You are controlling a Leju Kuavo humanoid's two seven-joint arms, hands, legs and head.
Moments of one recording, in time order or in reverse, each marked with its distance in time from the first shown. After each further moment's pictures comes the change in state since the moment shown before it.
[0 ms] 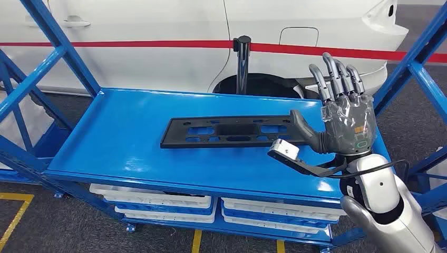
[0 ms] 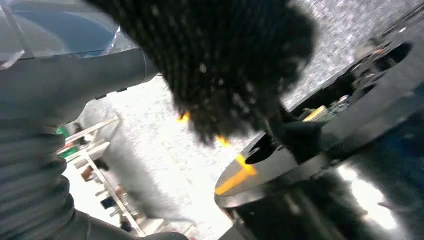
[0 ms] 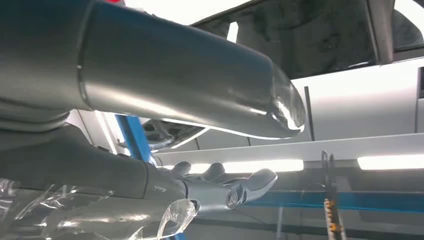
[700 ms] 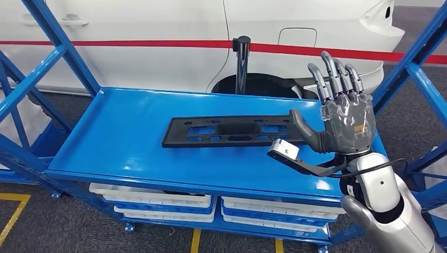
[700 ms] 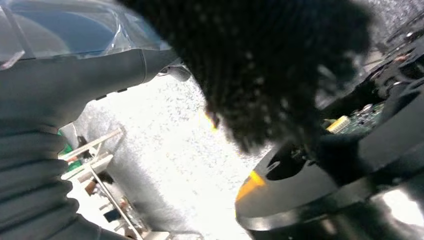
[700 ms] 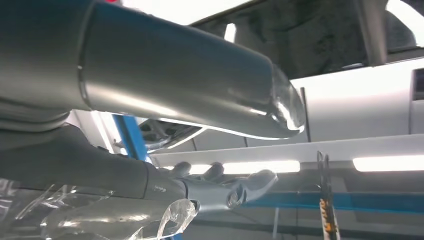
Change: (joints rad) left arm 0.005 0.010 -0.050 -0.003 0.008 0.003 0.014; right arm -0.005 0.000 -0.001 -0.007 -0.033 0.005 -0.004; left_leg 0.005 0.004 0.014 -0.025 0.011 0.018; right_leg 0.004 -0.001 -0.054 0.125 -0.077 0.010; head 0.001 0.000
